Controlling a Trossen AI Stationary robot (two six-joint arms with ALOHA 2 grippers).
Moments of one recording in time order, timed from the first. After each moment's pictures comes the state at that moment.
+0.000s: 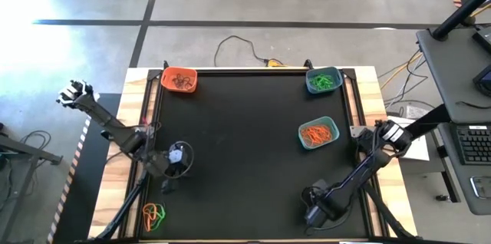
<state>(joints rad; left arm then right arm) -0.67 0.89 0.47 -0.35 -0.24 -0.71 0.82 1.88 1.13 -0.94 -0.33 1.83</state>
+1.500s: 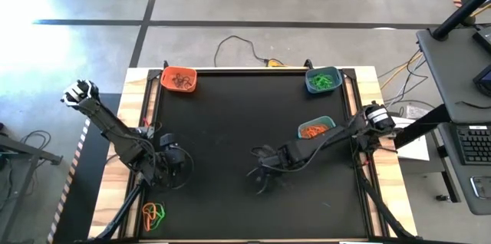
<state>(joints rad) -0.78 1.06 0.62 -0.77 -0.59 -0.87 0.29 1.88 1.39 -0.78 0.02 0.99</state>
